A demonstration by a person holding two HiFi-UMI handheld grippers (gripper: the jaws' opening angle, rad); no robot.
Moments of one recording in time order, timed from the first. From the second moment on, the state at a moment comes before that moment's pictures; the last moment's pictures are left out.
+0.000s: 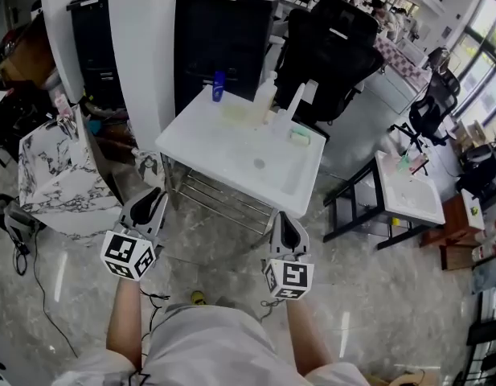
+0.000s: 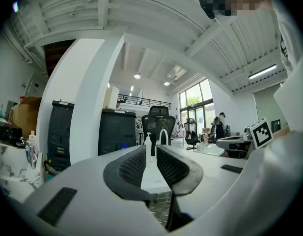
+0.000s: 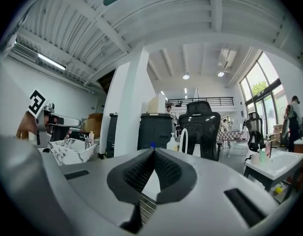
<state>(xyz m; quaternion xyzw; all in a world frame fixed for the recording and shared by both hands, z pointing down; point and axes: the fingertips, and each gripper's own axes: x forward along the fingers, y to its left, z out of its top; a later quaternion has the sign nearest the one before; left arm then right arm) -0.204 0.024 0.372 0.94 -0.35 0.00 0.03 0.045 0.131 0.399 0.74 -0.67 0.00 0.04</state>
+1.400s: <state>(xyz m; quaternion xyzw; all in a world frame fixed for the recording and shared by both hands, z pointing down) -0.109 -0.224 0.393 0.93 -0.36 0.04 0.04 0.141 -0.133 0.430 0.74 -0.67 0.03 0.04</state>
